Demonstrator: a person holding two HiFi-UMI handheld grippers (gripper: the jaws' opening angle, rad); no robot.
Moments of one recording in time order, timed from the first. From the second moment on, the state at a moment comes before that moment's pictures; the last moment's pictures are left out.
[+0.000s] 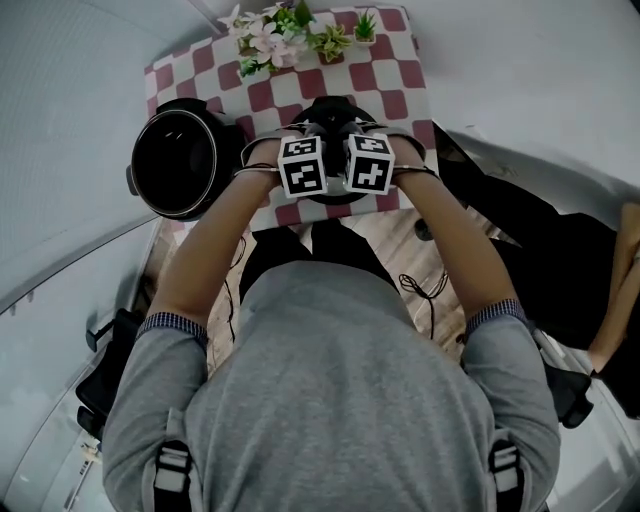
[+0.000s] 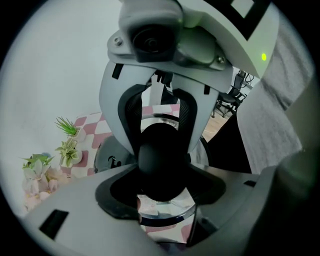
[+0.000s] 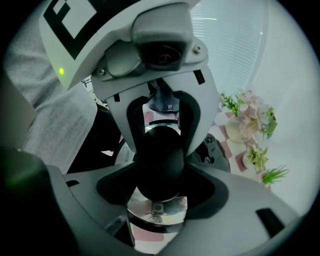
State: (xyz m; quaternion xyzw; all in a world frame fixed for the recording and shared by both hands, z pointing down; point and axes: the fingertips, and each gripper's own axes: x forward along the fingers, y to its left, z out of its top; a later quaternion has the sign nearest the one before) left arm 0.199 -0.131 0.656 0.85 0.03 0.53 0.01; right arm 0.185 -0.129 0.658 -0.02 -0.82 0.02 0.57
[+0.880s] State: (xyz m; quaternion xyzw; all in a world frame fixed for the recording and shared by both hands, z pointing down) left arm 0.199 -0.133 0.714 0.85 0.03 0.53 0.01; right arm 0.186 -0.131 0.718 -0.02 -0.82 0.02 0.57
